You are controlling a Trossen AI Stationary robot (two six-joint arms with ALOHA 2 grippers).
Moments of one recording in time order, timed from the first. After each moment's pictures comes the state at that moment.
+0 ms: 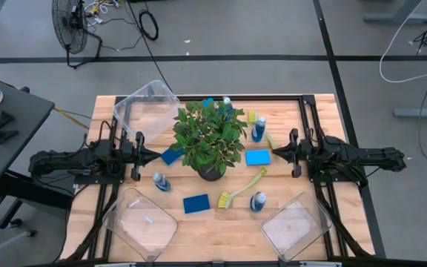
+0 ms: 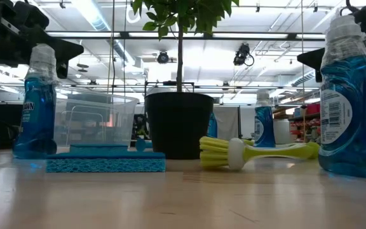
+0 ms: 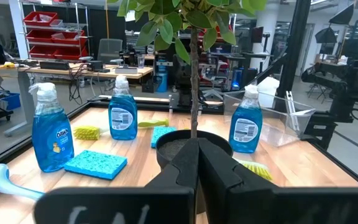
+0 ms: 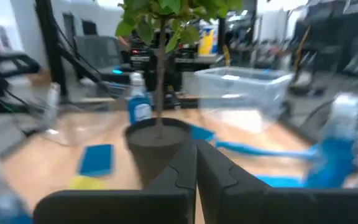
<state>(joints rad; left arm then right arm) 0.02 0.01 0.01 0.07 -0.03 -0.06 -0.02 0.01 0.02 0.02 0.06 -0.05</state>
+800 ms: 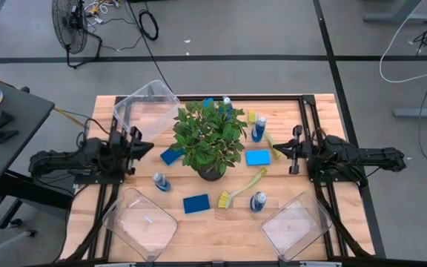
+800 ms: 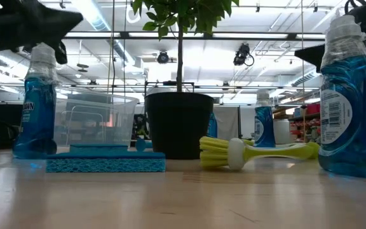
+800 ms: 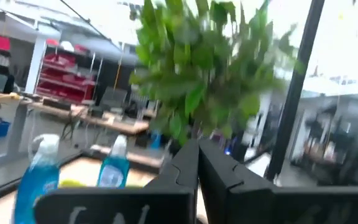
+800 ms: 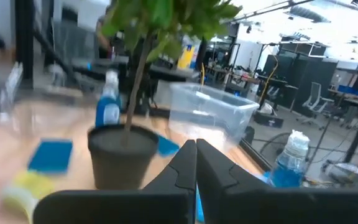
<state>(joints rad) 0.02 0.01 0.01 0.38 -0.11 -0.28 -0.02 0.01 0.02 0.09 0.12 -0.19</state>
